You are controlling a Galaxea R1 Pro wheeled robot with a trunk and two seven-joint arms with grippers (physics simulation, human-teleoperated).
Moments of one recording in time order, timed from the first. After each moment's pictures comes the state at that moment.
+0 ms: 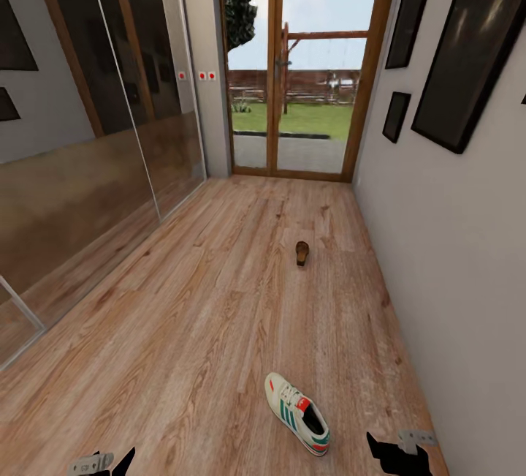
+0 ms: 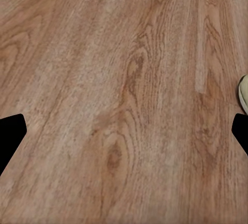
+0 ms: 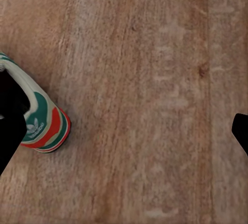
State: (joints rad) left arm -0.25 0.23 0.44 -0.28 0.07 -0.46 -0.64; right arm -0.41 -0.13 -0.41 -0.17 0.19 -0.34 0.22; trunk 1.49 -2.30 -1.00
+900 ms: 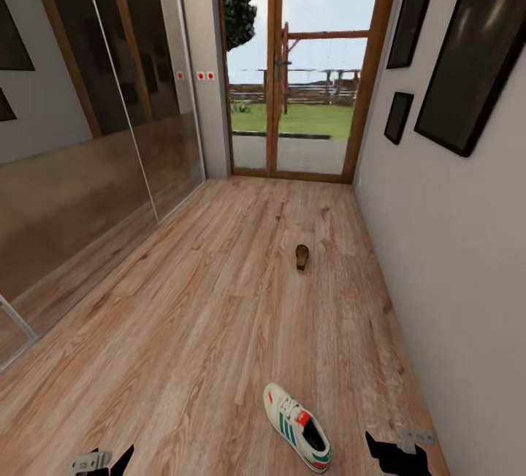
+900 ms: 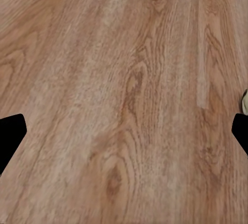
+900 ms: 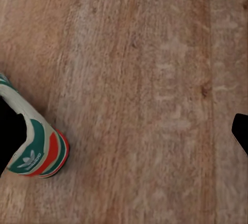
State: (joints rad) left arm -0.25 0.24 0.44 -0.29 0.07 -0.46 -0.64; right arm -0.41 -0.12 -0.41 -0.17 0.19 -0.34 0.22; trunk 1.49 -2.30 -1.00
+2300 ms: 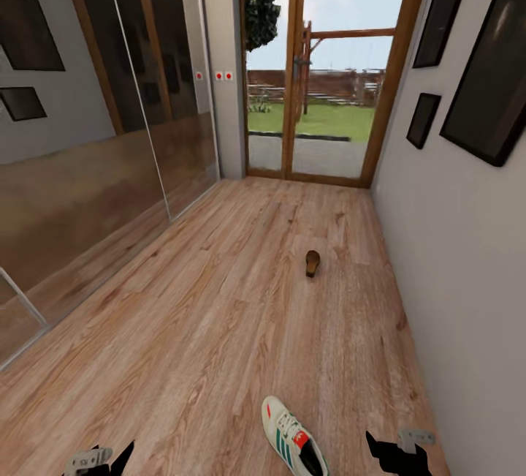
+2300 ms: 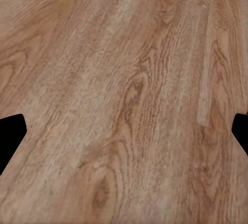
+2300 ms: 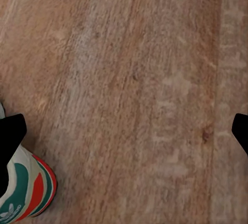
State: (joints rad) left arm -0.25 0.23 0.44 -0.30 0.08 -0.46 -0.64; right arm -0.41 -0.12 -0.41 -0.17 0.19 -0.34 0.22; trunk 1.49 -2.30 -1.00
